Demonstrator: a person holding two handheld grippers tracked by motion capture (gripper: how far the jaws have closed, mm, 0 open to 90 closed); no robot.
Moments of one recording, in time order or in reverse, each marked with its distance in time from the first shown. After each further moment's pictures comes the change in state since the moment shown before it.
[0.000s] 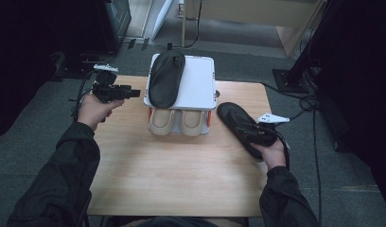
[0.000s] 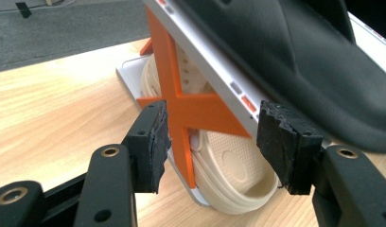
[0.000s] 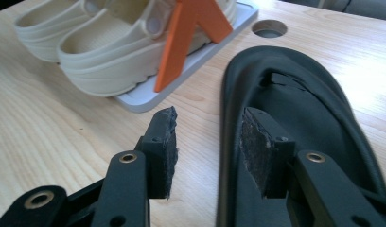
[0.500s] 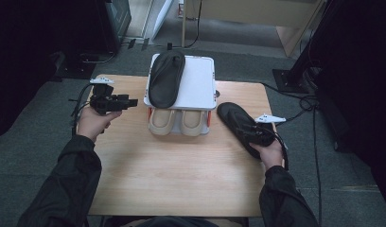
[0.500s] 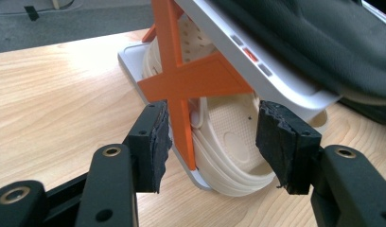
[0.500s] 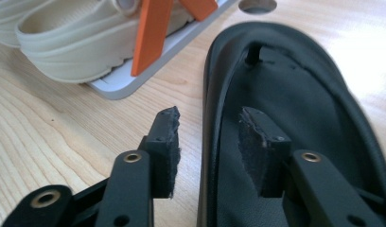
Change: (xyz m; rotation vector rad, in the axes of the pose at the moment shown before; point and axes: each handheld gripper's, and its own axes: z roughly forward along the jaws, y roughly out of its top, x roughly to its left) left arm -0.005 -0.036 -0.002 -0.039 0.011 -0.009; right arm -0.008 -0.010 0.017 0.059 -0.030 0.034
